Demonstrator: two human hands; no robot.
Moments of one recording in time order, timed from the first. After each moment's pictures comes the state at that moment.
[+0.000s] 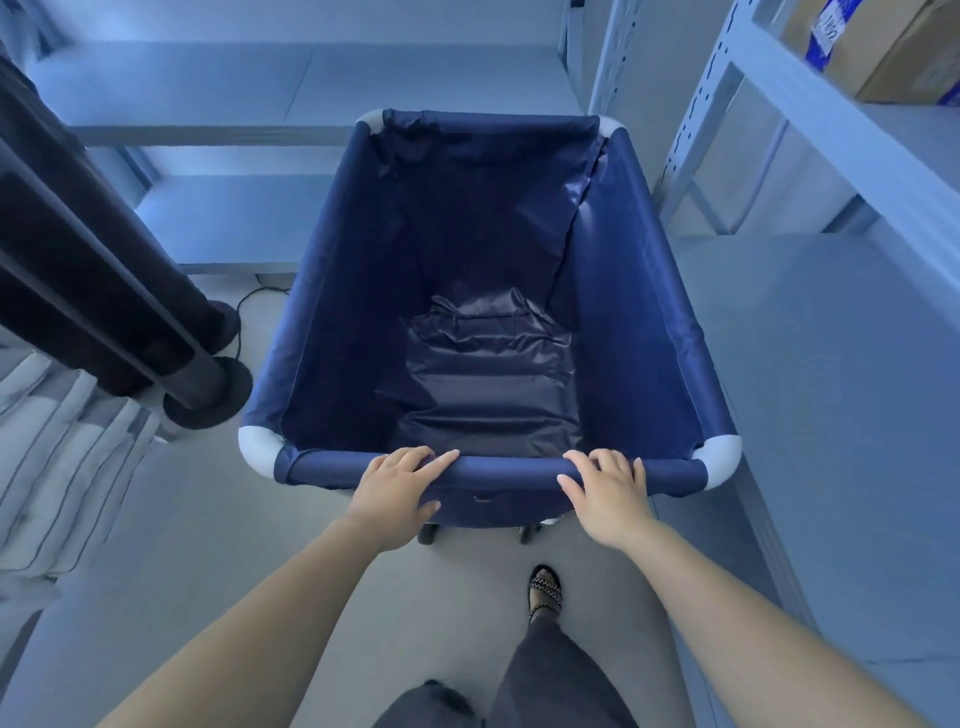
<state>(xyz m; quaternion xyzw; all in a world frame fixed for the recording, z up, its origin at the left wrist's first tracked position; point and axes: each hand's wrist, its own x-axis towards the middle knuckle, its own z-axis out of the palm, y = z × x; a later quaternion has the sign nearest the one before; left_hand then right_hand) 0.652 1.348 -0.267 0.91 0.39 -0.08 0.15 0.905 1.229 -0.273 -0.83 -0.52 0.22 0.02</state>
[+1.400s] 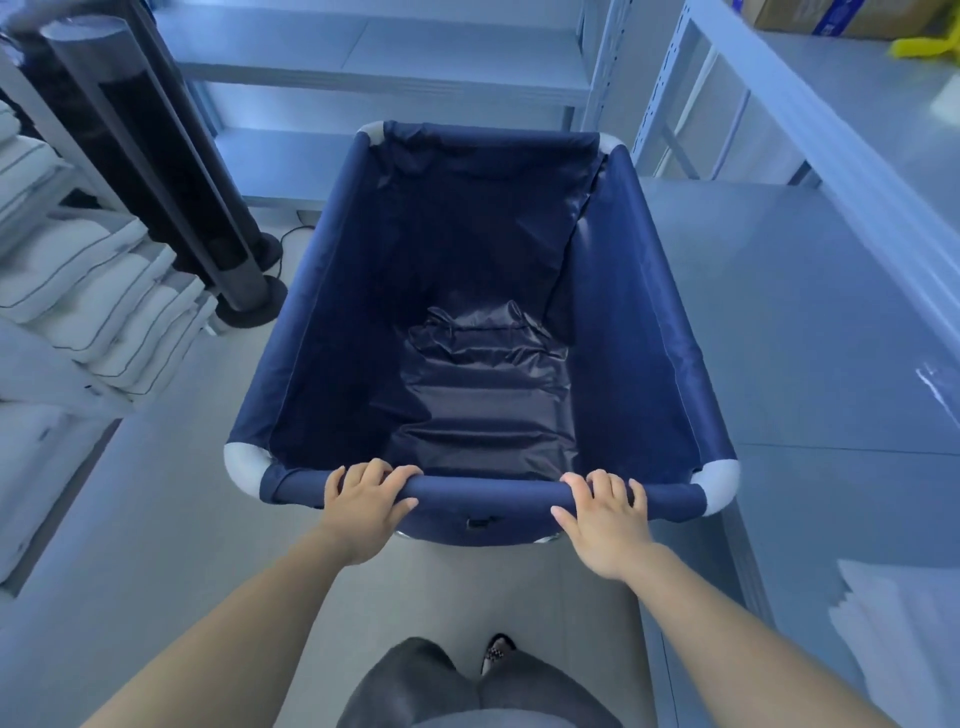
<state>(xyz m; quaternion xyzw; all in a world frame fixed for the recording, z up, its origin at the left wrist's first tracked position) 0.512 0.954 -0.283 0.83 0.52 -0.09 0.18 0.795 0.841 -0.281 -0.79 -0.59 0.18 -0.07</state>
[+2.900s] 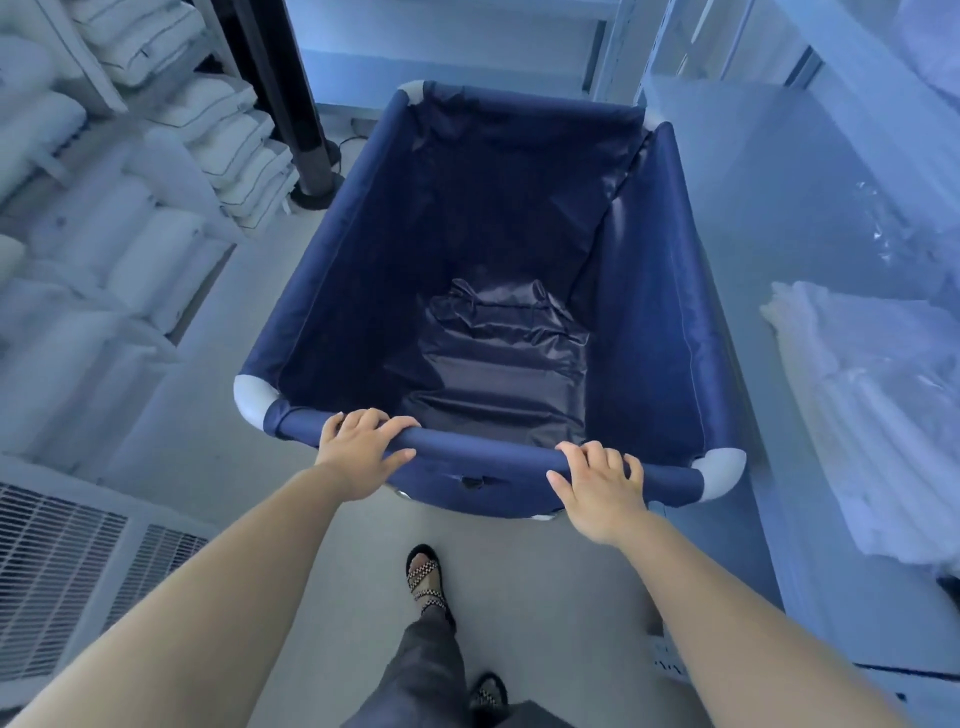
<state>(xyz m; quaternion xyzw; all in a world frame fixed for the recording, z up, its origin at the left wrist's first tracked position) 0.241 0.465 -0.276 0.82 0.53 -0.08 0.18 0.516 0.341 -0.277 -0.78 -0.59 0.20 -0.06</state>
